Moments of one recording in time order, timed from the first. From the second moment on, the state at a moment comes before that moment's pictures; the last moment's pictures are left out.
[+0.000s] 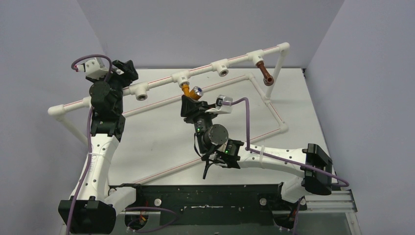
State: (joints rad) left arm -0.04 1.07 1.03 0.16 -0.21 -0.41; right arm 1.25 1.52 1.15 0.72 0.99 0.43
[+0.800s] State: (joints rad) left arm -0.03 1.08 1.03 0.18 -0.21 -0.41; right arm 1.19 1.51 1.08 0.72 0.95 1.09
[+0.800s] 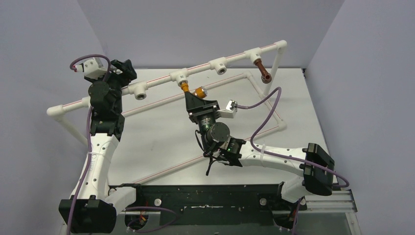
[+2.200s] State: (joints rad) left arm -0.03 1.05 1.01 0.17 -0.19 -0.42; right arm 1.18 1.59 1.08 0.79 0.87 1.39
